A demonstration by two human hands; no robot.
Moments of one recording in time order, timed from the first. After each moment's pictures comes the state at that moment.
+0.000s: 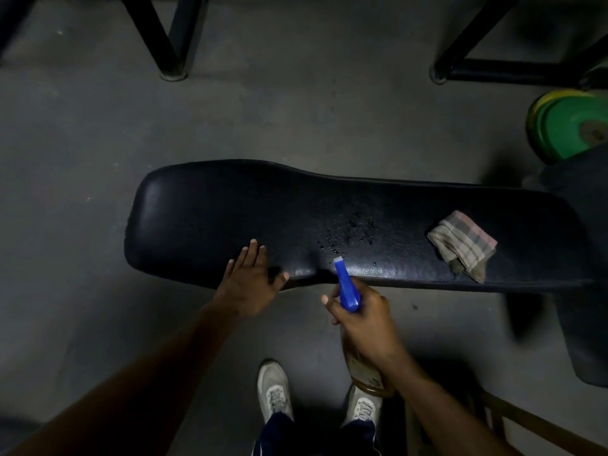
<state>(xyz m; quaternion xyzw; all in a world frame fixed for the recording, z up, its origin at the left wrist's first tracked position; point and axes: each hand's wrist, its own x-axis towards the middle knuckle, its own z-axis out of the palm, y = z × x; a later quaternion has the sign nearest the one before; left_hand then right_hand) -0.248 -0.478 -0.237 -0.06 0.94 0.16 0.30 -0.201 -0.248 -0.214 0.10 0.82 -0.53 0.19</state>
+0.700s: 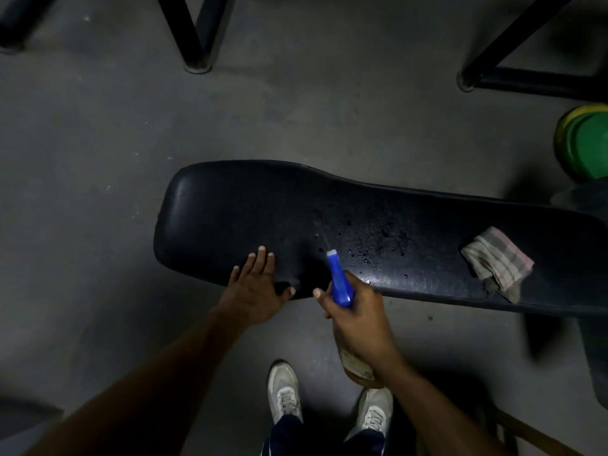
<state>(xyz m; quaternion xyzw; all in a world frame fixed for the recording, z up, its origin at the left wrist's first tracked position) -0.243 -0.528 -0.250 -0.06 0.93 0.14 0.33 -0.221 -0.320 -0.210 0.06 0.83 -0.53 0.17</state>
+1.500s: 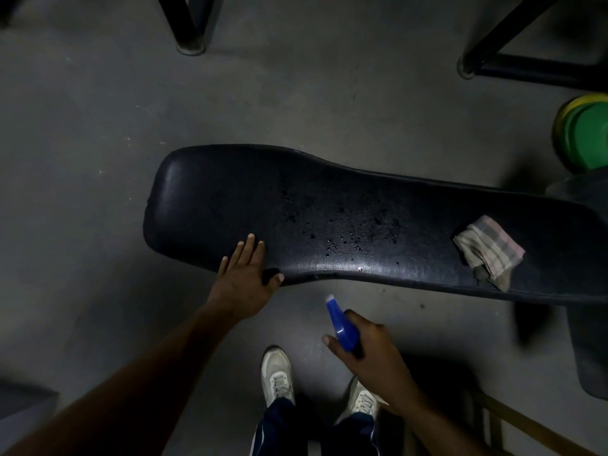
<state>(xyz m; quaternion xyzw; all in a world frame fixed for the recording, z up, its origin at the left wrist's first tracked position) -0.226 -0.526 -0.246 -0.09 0.94 0.18 0.28 -0.161 -0.262 -0.235 -0.02 0.87 -0.41 0.28</state>
